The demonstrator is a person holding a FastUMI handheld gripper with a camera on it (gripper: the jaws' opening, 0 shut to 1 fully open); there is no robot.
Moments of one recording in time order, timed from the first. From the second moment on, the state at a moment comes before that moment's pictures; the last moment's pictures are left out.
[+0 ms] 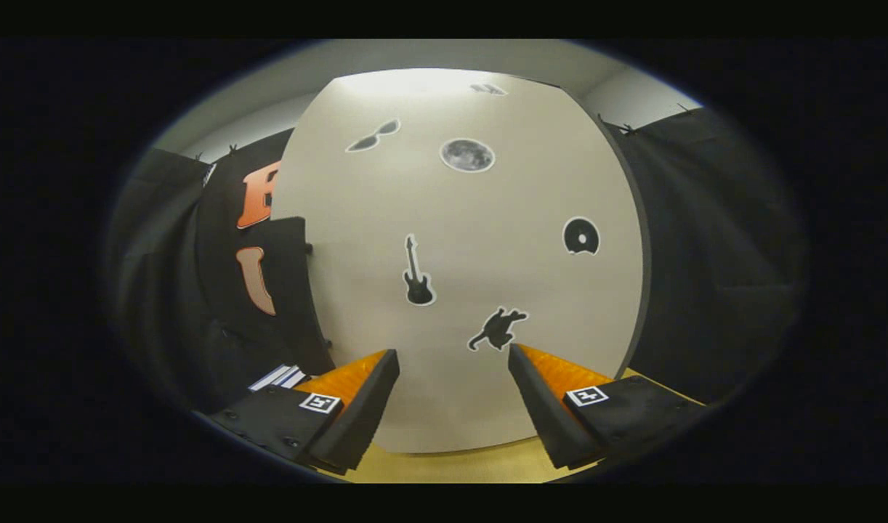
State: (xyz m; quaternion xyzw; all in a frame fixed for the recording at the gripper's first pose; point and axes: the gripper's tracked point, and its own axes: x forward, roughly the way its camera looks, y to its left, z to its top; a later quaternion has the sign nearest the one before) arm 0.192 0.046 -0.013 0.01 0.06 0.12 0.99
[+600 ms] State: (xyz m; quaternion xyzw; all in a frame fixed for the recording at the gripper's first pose) arm 0.116 0.012 0.079 0.00 0.03 0.11 0.99
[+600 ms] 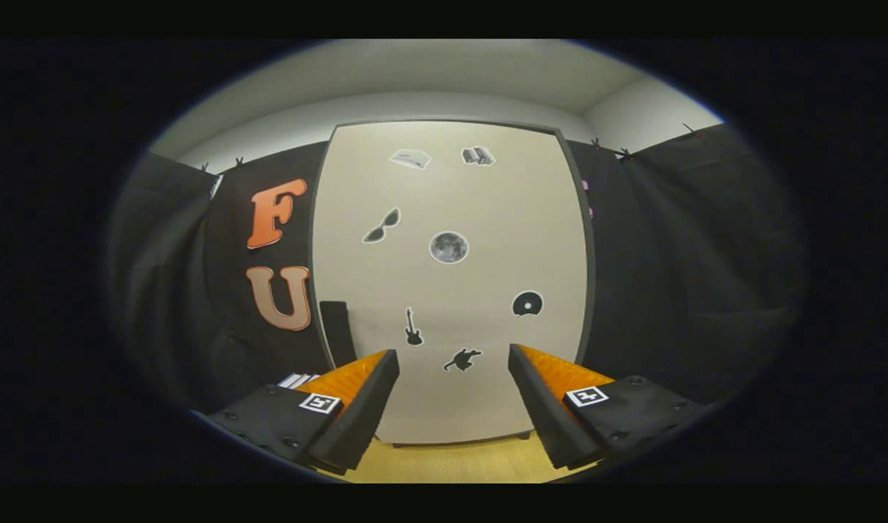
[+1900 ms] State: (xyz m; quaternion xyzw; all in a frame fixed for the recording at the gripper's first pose) arm 0.078 0.021 0.135 0.00 0.00 0.08 1.00
